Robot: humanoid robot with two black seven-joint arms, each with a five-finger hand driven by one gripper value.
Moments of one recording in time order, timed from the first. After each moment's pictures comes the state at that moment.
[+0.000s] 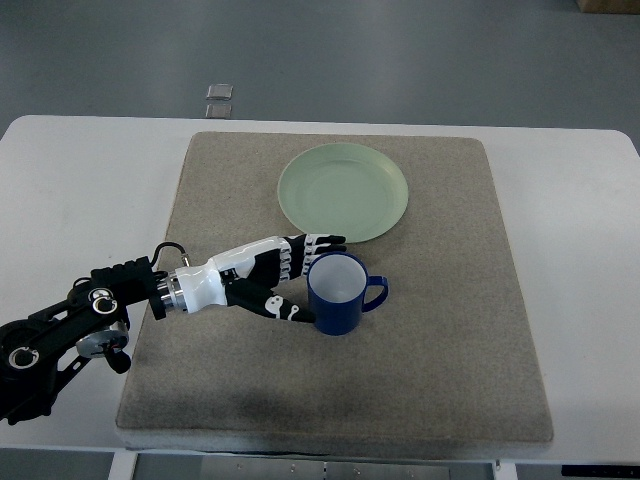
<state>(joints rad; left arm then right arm) -0.44 0.35 -0.76 -1.17 0.99 -0.57 -0.33 0.00 0.00 0.03 0.10 -0.03 0.18 0.22</state>
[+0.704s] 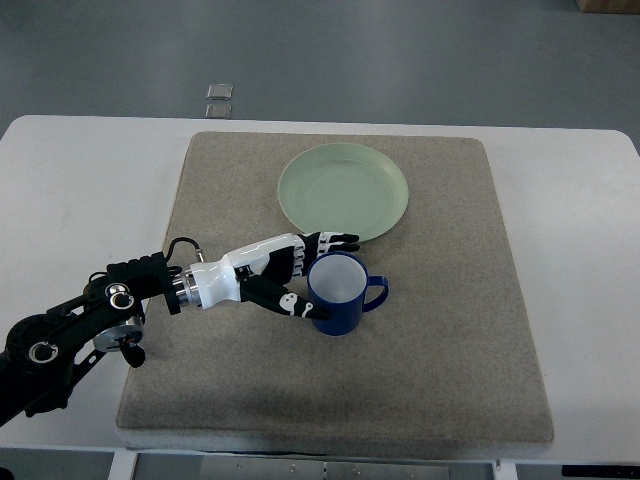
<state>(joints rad) -0.47 0.31 -0.76 -1.14 1.00 -0.57 -0.33 0.00 0.00 0.03 0.10 -0.03 0.18 0.22</state>
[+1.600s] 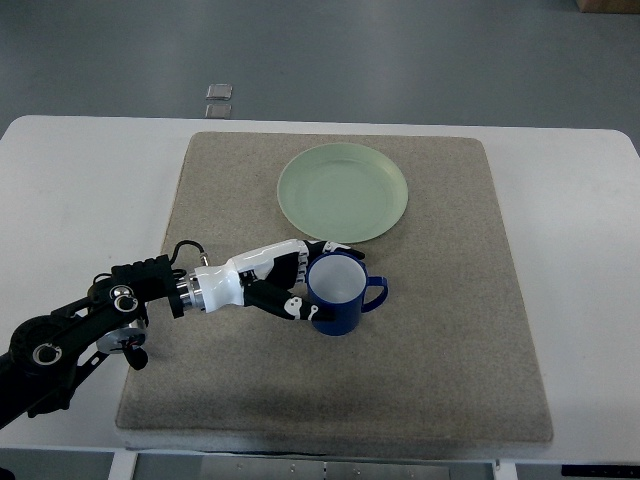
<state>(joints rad) -0.47 0.30 -0.74 -1.14 1.00 -0.57 -0.33 0.00 0.00 0.03 0.10 -0.03 0.18 0.22</state>
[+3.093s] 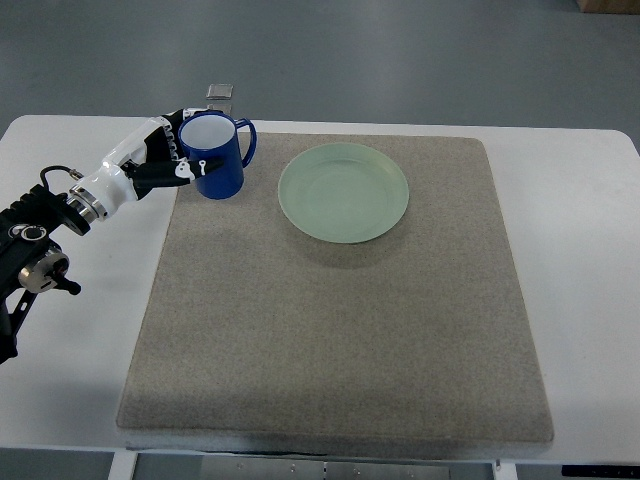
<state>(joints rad) -0.51 0.36 -1.12 -0.93 1.02 -0.39 -0.36 0.00 0.00 0.03 0.10 -0.03 0.18 0.22</state>
